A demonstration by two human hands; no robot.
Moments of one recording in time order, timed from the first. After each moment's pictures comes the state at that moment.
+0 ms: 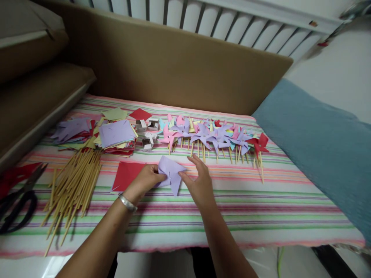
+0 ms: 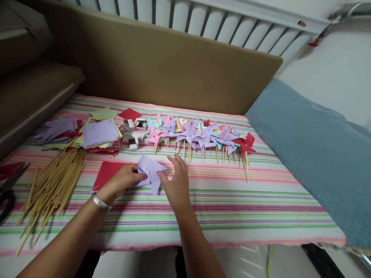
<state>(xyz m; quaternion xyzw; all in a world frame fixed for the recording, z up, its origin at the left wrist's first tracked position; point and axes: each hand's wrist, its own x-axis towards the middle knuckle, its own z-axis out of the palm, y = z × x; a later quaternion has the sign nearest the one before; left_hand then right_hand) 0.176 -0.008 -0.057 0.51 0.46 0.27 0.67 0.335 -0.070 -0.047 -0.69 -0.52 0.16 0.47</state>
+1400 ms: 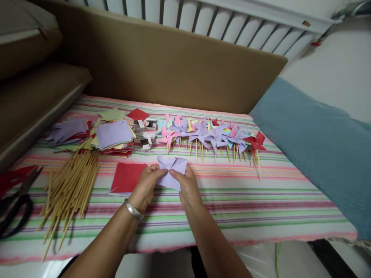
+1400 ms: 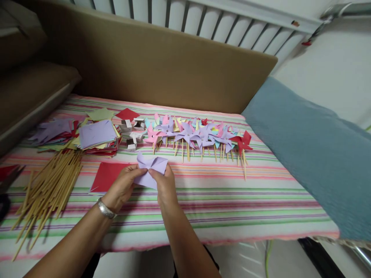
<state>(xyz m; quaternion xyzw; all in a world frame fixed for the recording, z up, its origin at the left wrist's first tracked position) 0.193 -0.021 -0.053 0.30 0.44 0.40 0.74 0.299 -0.054 -0.065 -0.49 -0.22 0.52 0.66</state>
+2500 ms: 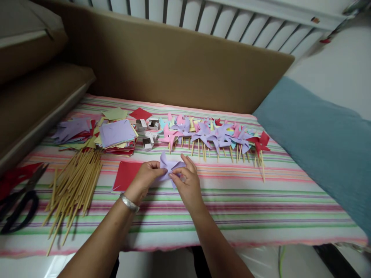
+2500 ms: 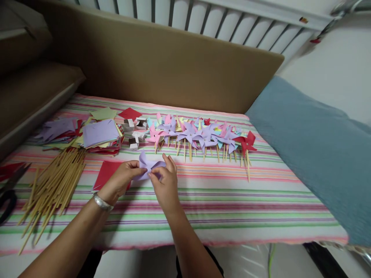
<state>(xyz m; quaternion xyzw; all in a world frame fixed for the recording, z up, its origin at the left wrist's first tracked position) 0.179 -0.007 -0.051 0.42 0.46 0.37 0.69 0.311 -0.066 -0.062 -0.64 -0.58 0.17 0.48</state>
